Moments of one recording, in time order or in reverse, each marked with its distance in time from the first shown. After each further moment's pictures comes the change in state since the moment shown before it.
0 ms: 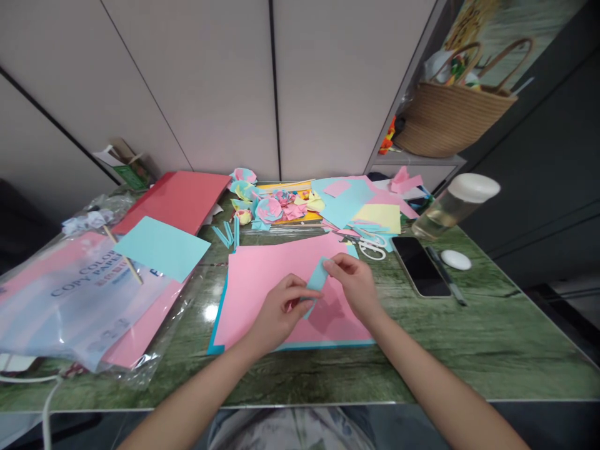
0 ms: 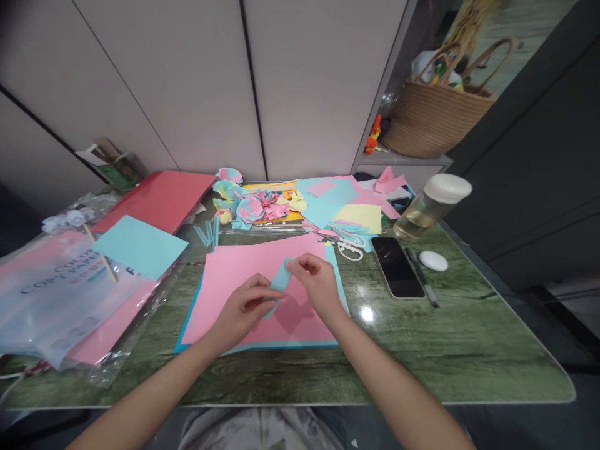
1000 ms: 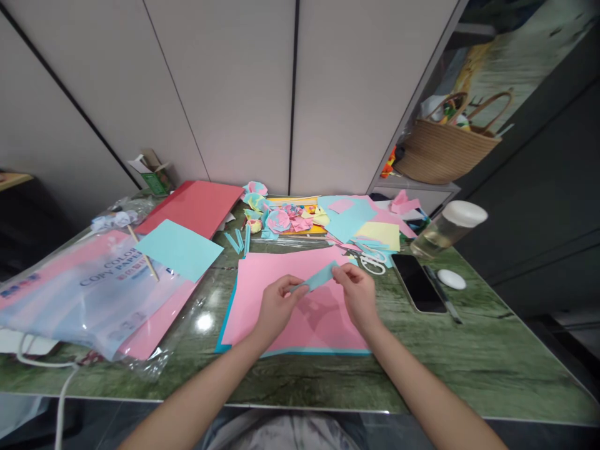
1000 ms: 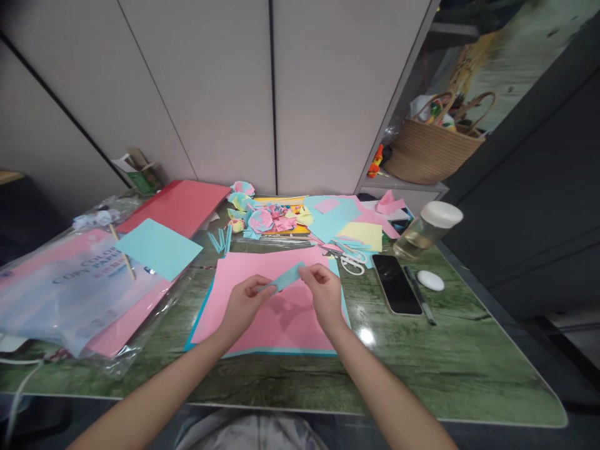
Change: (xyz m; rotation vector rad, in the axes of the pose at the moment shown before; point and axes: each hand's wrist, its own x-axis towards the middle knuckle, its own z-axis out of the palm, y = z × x) left_hand 0.008 -0.004 -0.001 -0.186 0.371 -0.122; right_hand -0.003 0.003 0.007 0.039 0.145 -0.049
